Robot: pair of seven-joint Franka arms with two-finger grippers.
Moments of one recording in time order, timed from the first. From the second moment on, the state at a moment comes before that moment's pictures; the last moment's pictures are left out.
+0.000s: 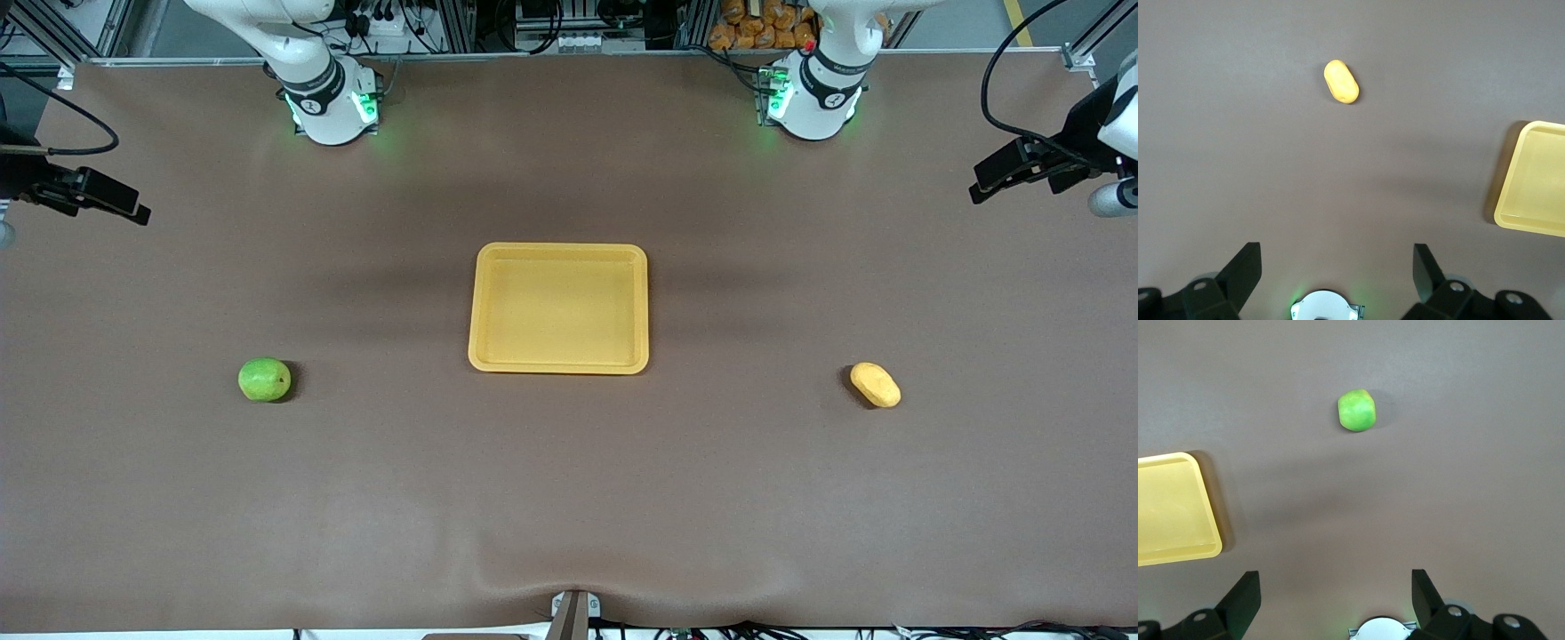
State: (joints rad) left arm 0.07 -0.09 -0.13 -1.62 0.03 1.48 -0.17; right arm -0.10 -0.04 0.03 -1.61 0.05 1.44 0.10
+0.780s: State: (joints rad) left arm 0.08 -0.08 -0.13 -1.78 0.03 1.64 -0.18; right arm -0.12 -0.04 0.03 -1.64 0.05 1.47 0.09
